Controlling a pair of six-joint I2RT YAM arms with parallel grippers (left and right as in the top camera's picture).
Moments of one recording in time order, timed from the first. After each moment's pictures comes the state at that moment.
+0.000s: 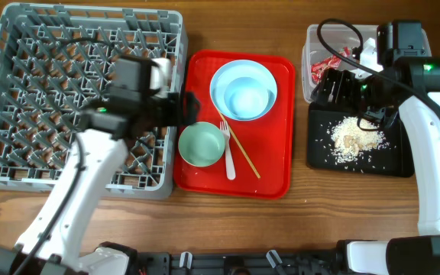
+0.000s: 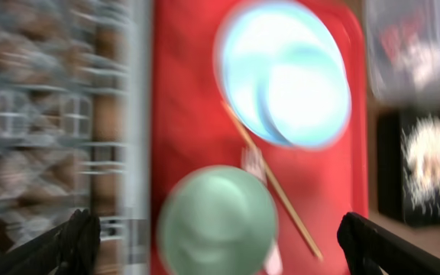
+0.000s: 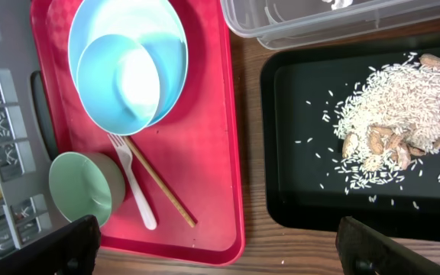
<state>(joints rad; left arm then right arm) -0.30 1.41 1.18 -0.77 0.22 -0.30 -0.01 1.53 1.55 -1.28 -0.25 0.27</state>
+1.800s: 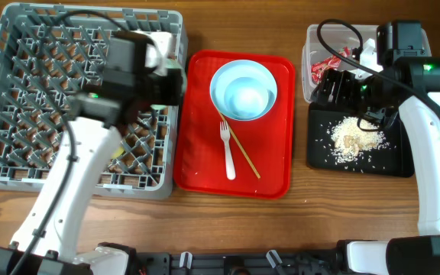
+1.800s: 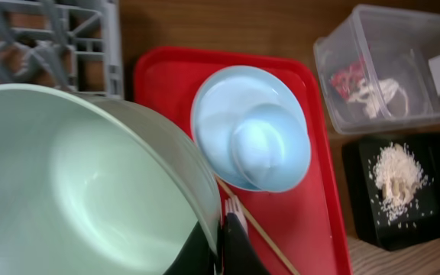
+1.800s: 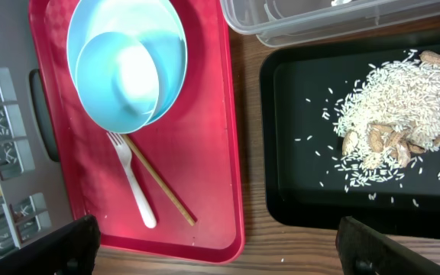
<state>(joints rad) -0.22 1.45 1.34 -0.73 0.30 -0.21 -0.01 1.53 1.55 -1.29 -0.25 0.27</state>
